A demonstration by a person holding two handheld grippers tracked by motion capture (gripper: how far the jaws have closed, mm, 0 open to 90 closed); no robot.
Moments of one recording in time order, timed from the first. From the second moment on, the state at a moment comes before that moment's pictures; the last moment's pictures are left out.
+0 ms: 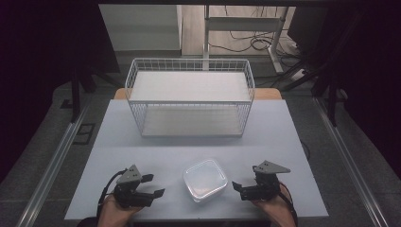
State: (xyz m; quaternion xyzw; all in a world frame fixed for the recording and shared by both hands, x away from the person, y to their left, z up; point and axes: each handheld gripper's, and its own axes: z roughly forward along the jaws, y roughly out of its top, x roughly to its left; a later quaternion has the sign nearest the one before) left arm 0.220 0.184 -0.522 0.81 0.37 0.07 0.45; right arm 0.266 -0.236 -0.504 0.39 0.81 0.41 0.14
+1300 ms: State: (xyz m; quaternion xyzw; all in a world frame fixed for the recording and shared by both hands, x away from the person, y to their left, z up) left arm 0.274 0.146 -0.529 0.79 0.42 -0.01 0.46; right arm 0.282 -0.180 -0.505 0.33 0.85 0.41 0.07
